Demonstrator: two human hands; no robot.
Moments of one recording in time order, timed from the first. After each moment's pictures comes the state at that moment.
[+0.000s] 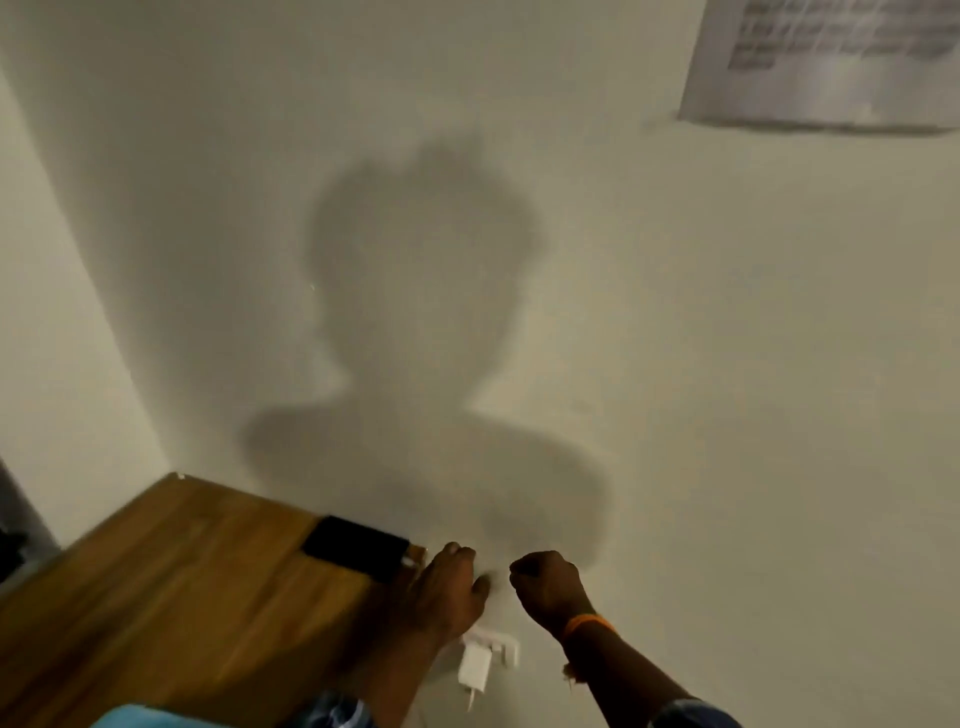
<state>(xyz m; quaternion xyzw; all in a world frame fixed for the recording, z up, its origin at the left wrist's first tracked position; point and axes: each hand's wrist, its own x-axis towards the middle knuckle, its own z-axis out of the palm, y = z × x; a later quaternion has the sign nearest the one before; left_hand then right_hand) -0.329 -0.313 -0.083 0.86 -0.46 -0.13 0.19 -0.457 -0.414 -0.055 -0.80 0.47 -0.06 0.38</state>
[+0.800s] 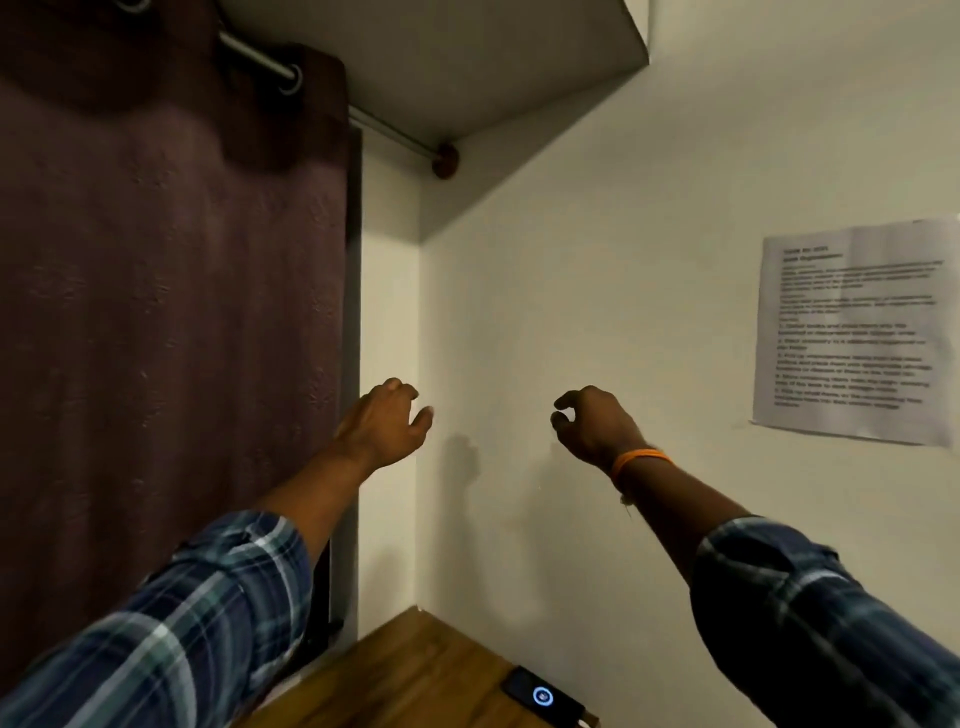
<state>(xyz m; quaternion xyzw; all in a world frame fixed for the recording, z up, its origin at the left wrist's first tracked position) -0.293 0.050 0.418 0.87 -0.32 0.31 0.23 -0.434 -0.209 0.424 -0.91 0.15 -0.36 0.11</state>
